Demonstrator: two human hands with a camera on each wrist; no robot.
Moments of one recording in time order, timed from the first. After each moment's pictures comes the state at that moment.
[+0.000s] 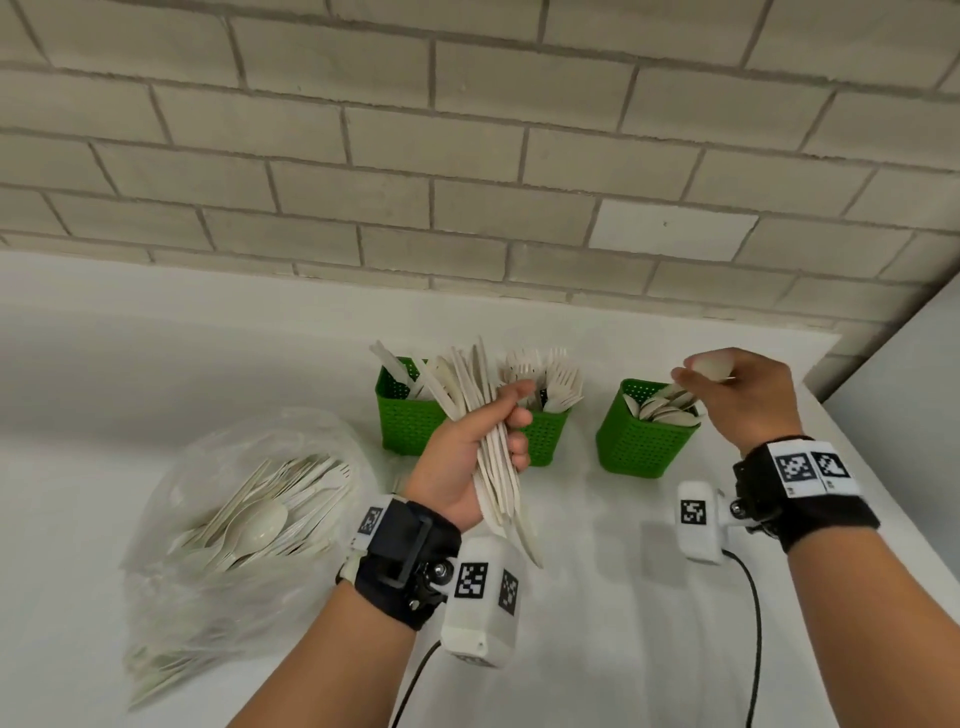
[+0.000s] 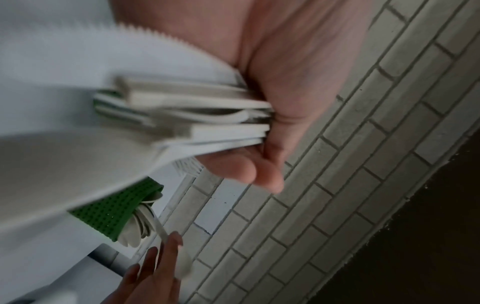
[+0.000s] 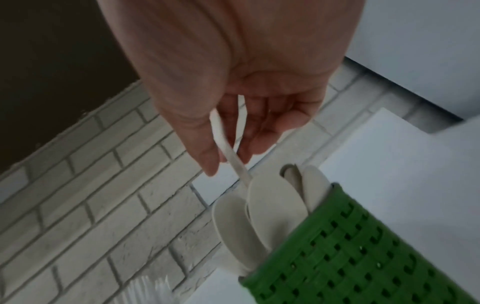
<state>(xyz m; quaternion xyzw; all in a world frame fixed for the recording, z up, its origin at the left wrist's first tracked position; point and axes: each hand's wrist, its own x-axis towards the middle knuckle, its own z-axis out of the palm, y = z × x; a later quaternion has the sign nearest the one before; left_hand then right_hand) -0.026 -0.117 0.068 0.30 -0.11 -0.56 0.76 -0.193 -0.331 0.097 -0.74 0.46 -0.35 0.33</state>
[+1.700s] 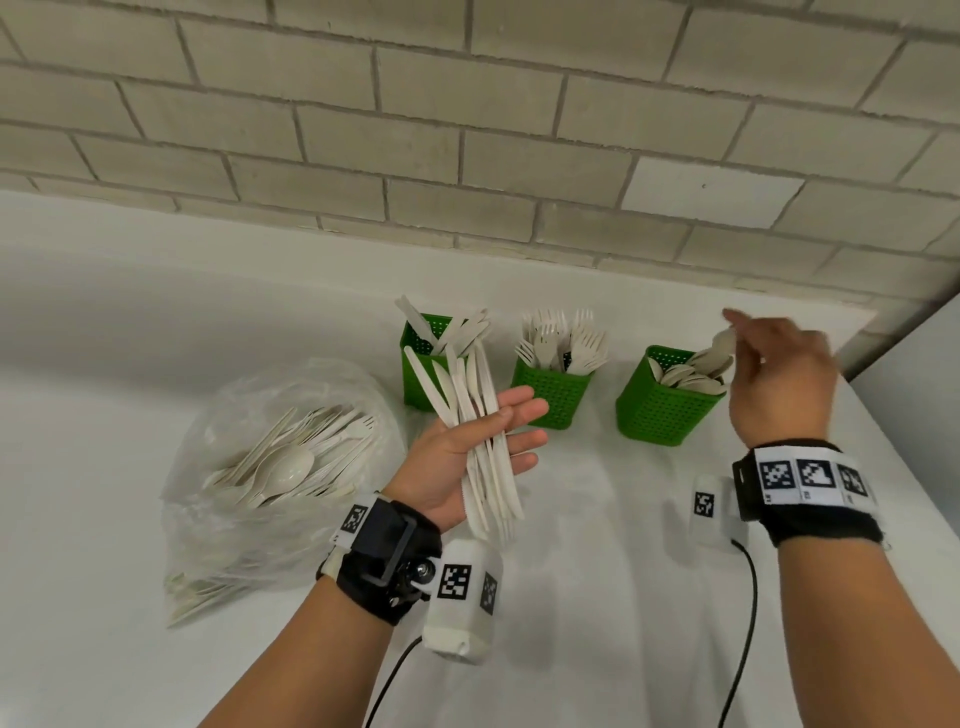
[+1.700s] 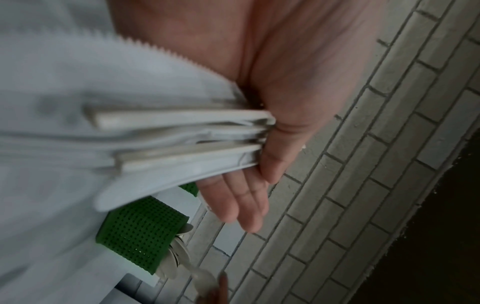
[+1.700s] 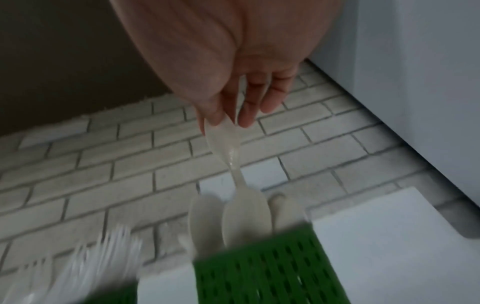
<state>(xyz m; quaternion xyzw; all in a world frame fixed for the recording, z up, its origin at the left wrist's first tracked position) -0.024 -0.067 0.043 0.34 -0.13 -0.57 0.74 -0.205 -0.317 0.074 -0.86 0.36 -0.37 0.00</state>
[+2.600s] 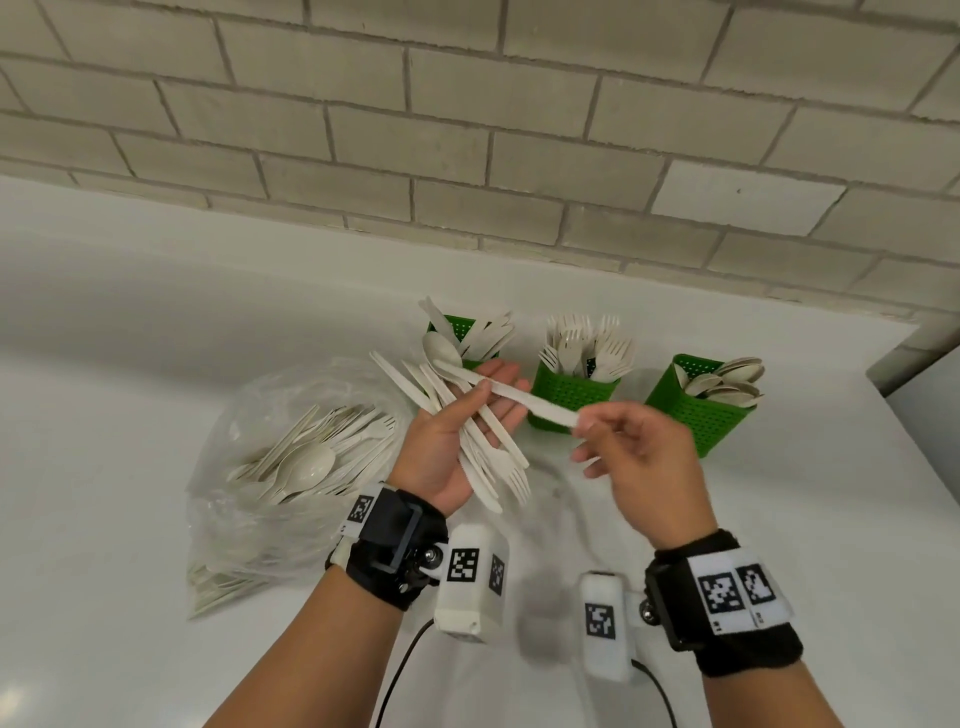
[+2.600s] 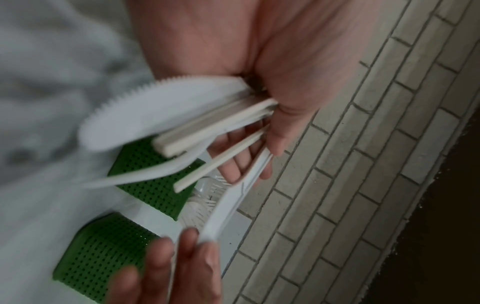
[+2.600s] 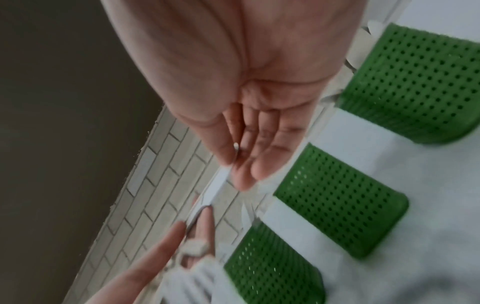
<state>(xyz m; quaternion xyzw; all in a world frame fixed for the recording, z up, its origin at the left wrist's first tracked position) -0.005 -0.070 0.039 0.23 -0.05 -0.49 0.84 -0.150 -0.182 0.053 -0.72 0.29 -0.32 0.54</state>
